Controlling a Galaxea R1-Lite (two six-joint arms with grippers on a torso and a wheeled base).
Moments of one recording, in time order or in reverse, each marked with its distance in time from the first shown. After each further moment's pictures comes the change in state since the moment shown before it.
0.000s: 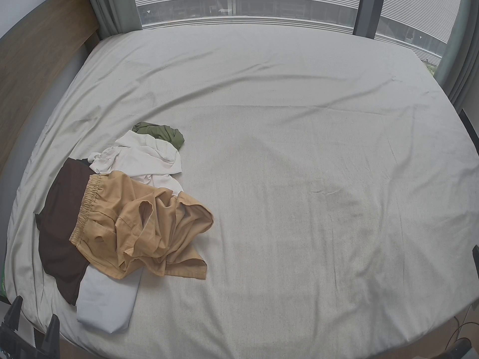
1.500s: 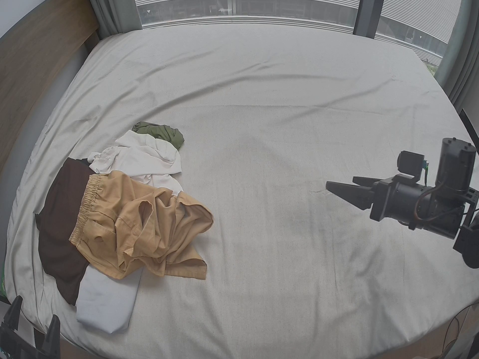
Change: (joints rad) left arm 0.000 0.000 0.000 0.001 -0.002 0.019; right arm 0.379 1.183 -0.388 -0.514 0.135 0.188
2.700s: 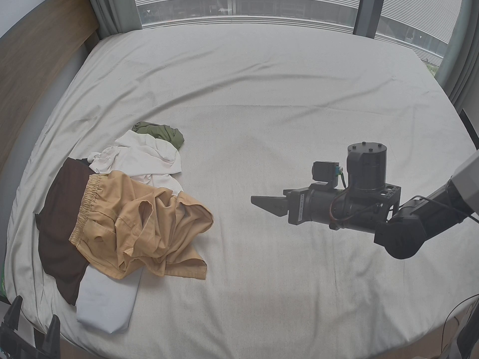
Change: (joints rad) left arm 0.000 0.000 0.000 0.000 0.001 0.000; right arm 0.145 0.397 -0.309 0.005 -0.003 0.024
